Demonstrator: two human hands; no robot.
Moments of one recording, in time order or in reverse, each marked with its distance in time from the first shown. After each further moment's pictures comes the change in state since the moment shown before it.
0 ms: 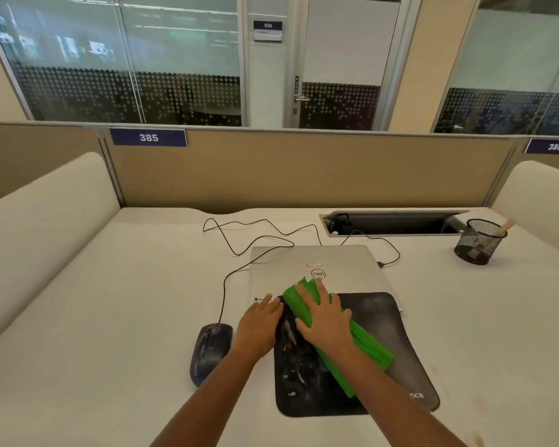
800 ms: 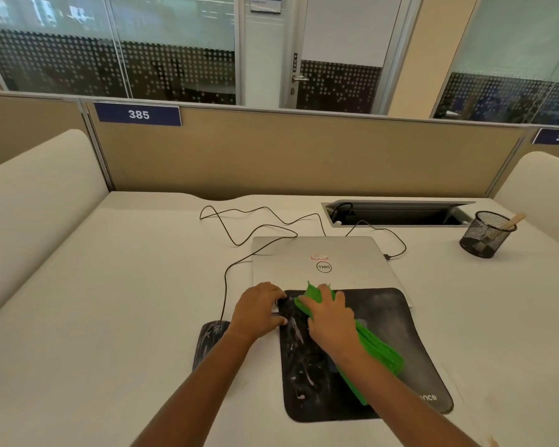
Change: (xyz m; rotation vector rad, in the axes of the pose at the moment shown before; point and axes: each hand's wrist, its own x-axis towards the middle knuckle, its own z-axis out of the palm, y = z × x) left_hand 0.022 -0.028 -0.006 -0.300 0.076 0.009; right_hand 0.001 -0.011 0.005 -0.095 0.024 -0.015
